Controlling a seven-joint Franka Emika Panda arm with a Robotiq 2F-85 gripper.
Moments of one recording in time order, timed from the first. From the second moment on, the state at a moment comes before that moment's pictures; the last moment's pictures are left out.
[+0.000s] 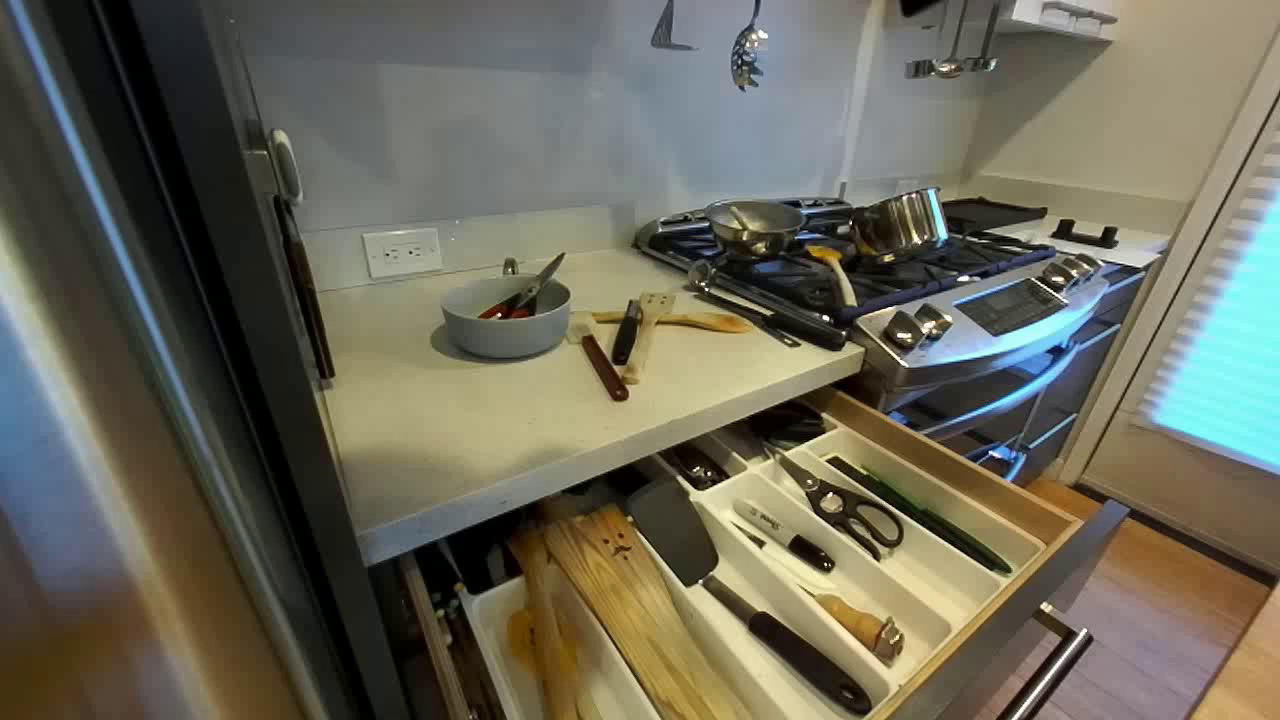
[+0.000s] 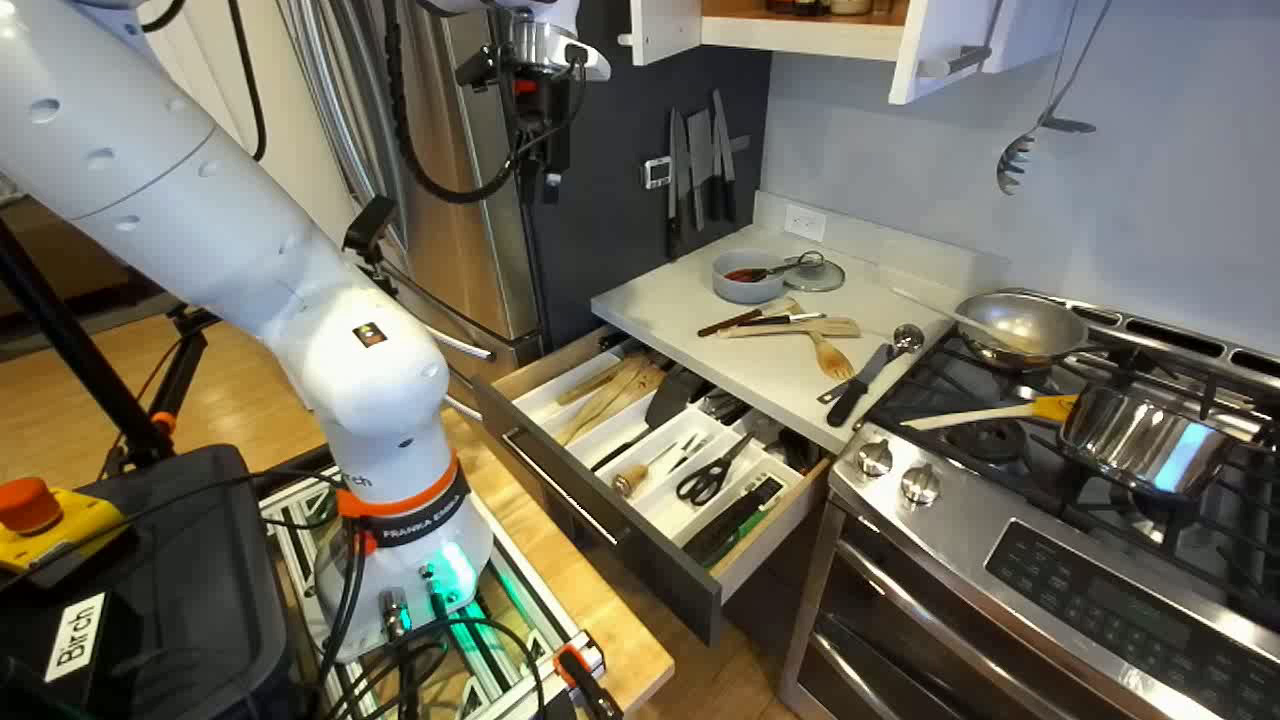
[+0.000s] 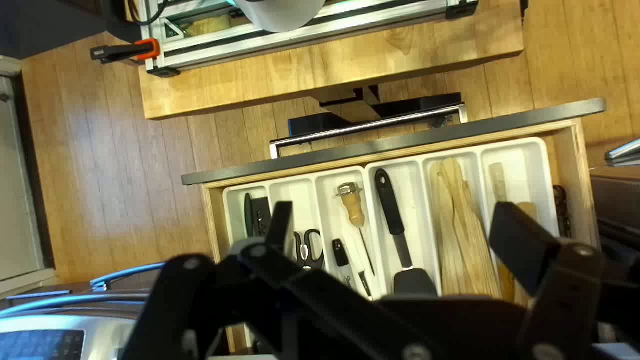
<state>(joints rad) 0.07 -0.41 0.37 -2.21 0.04 1.44 0.53</state>
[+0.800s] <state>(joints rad) 0.17 -0.50 0.28 -2.48 0.09 1.76 0.24</state>
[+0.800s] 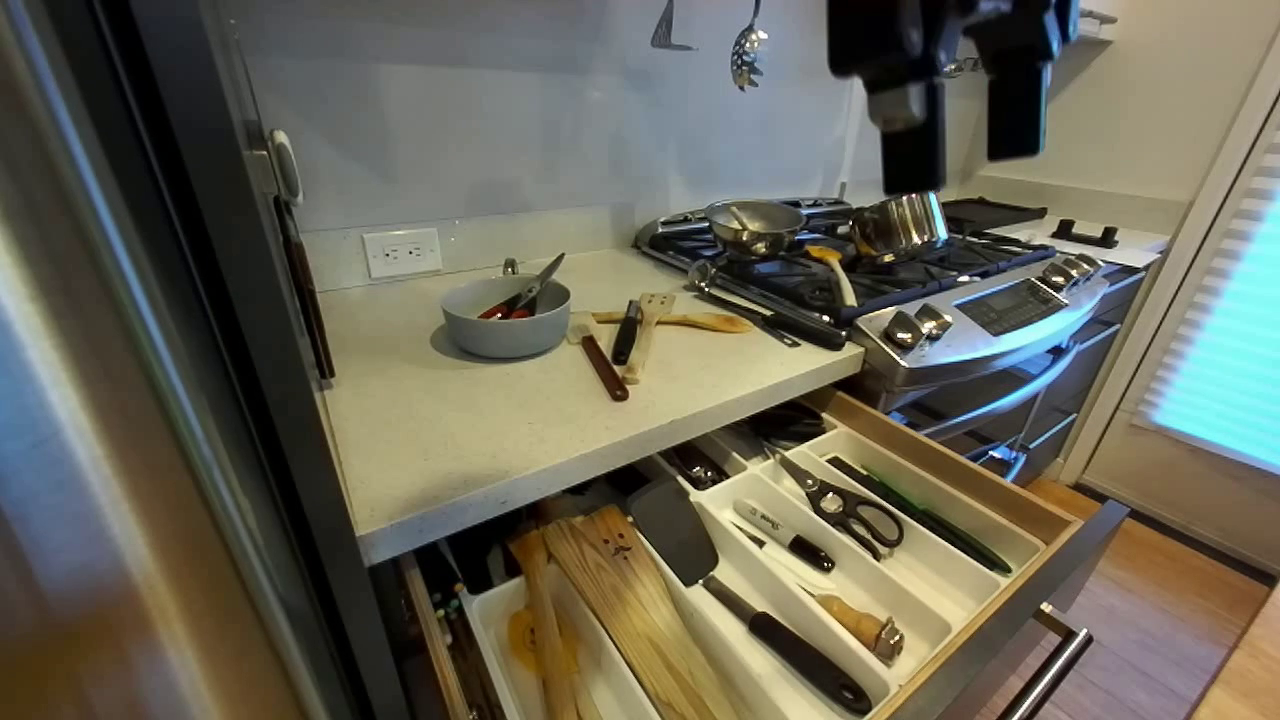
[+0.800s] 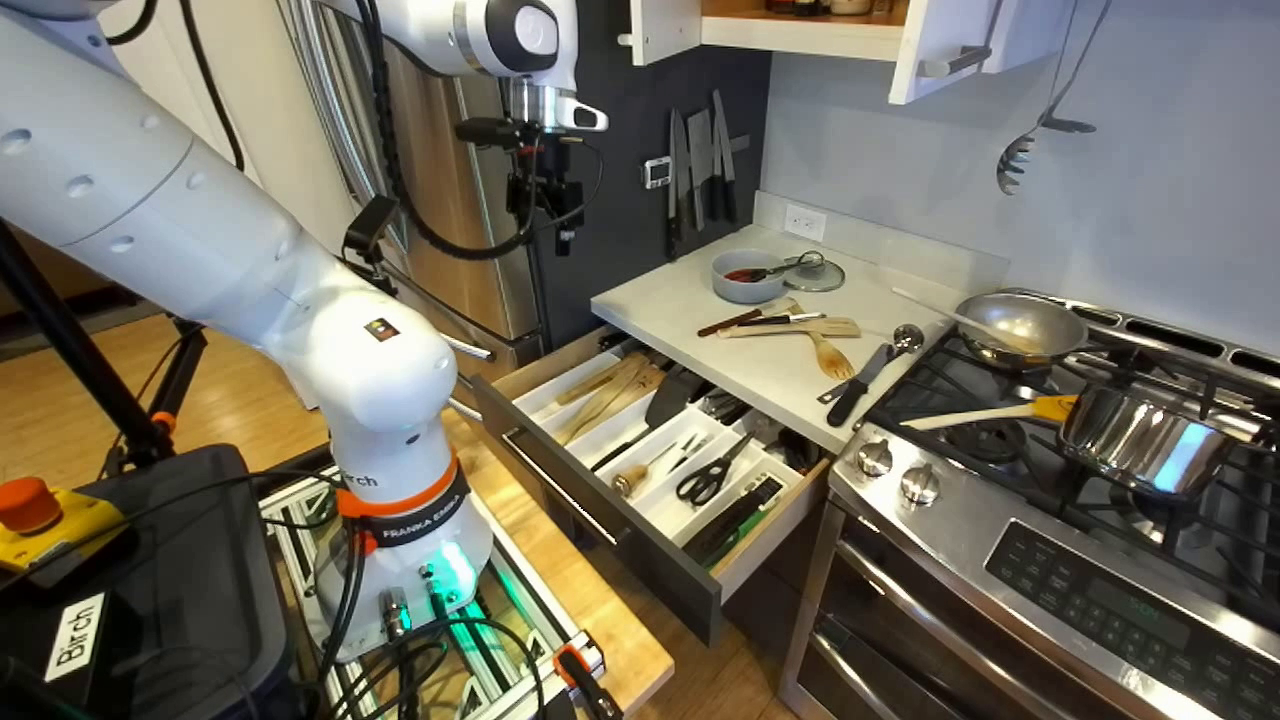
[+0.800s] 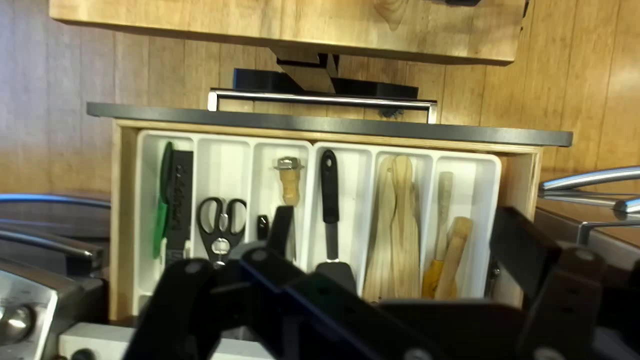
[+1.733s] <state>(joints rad) 0.15 -0.54 0.16 -2.76 0.14 2.01 0.11</state>
